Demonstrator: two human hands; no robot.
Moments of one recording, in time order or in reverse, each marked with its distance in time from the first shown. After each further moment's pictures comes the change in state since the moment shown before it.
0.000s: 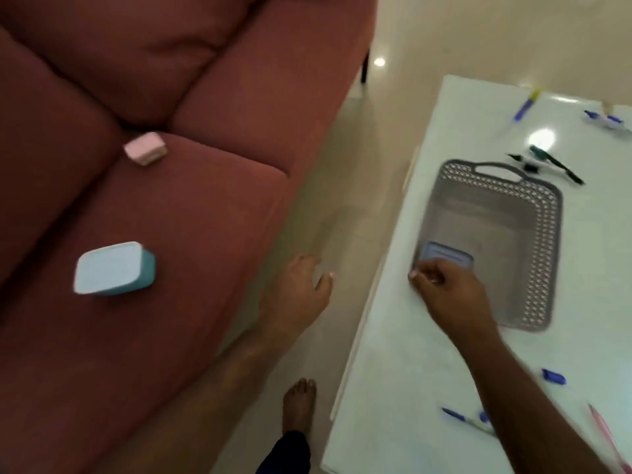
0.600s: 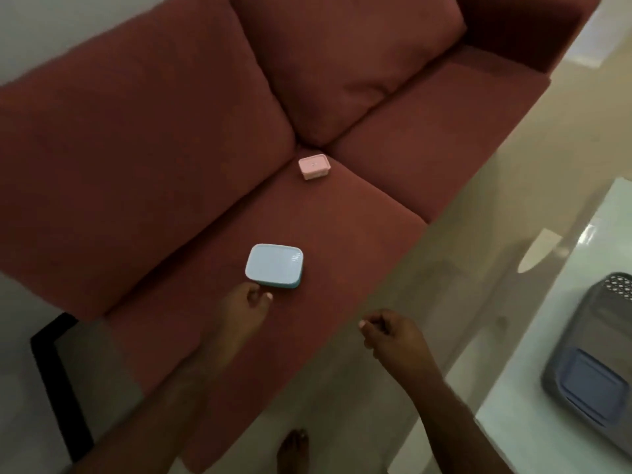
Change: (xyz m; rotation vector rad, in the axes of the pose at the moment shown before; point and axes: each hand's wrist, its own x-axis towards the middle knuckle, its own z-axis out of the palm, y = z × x) left_hand -0.089 -0.278 -0.192 -0.306 0.216 -0.681; right_hand -0.100 -0.223 0.195 0.118 -0.594 -0.107
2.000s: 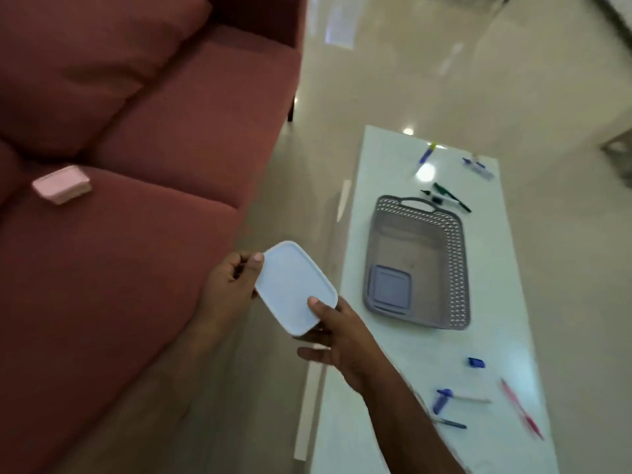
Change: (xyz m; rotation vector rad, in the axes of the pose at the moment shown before) left_hand -0.055 0.201 0.199 -0.597 -0.528 0.423; right_hand -0.054 0.103 -0.131 0.862 0.180 0.235
